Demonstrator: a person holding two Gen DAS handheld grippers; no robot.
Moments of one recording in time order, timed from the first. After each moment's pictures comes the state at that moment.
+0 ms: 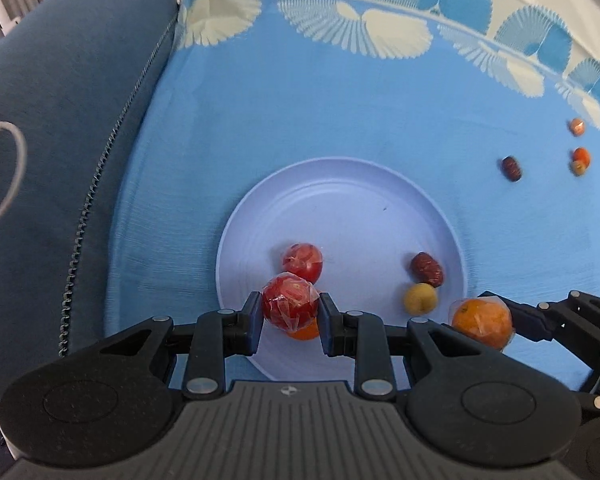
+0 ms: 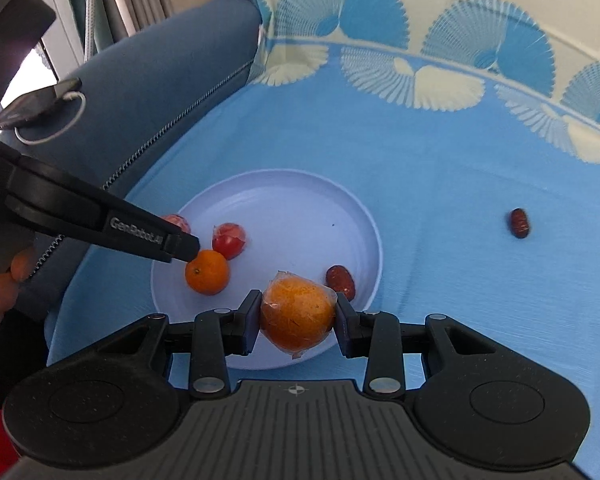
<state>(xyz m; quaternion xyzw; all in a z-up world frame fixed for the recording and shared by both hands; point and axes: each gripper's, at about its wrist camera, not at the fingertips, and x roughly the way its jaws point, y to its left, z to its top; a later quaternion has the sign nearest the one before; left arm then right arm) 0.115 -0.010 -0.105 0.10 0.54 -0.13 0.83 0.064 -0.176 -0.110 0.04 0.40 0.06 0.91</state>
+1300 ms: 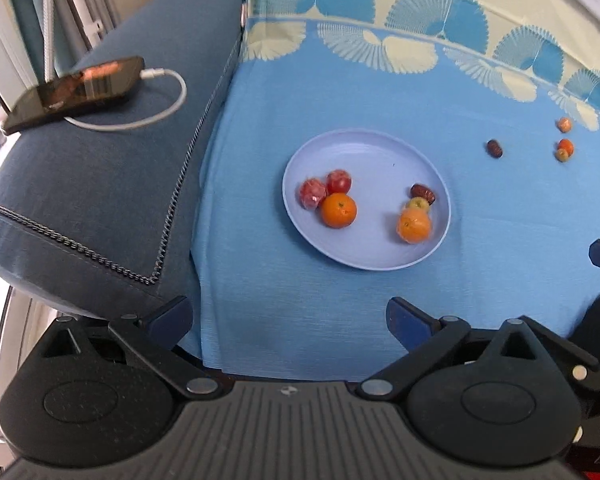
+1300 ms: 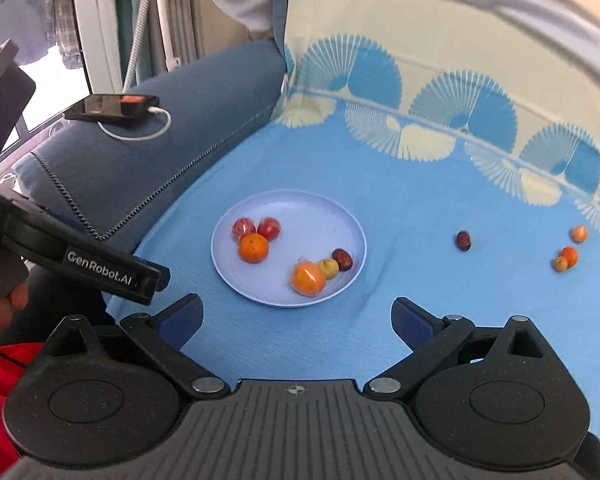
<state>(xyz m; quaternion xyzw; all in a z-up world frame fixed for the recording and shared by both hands) -0.029 0.048 -0.035 0.09 0.49 -0.08 0.86 -0.080 -0.141 -0.034 -0.02 0.33 0.04 0.94</state>
